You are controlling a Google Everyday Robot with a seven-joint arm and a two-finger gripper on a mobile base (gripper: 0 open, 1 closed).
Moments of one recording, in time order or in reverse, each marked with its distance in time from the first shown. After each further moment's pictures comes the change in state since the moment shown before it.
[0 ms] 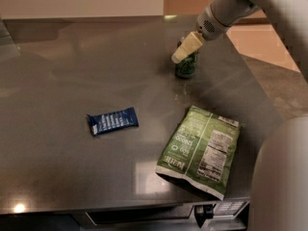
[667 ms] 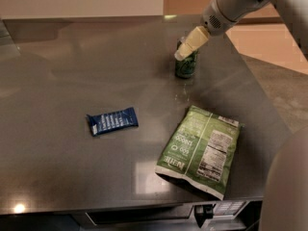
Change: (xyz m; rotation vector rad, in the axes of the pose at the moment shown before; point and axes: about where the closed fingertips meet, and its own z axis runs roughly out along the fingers) arm -0.002 -0.001 -0.025 0.041 -0.025 -0.040
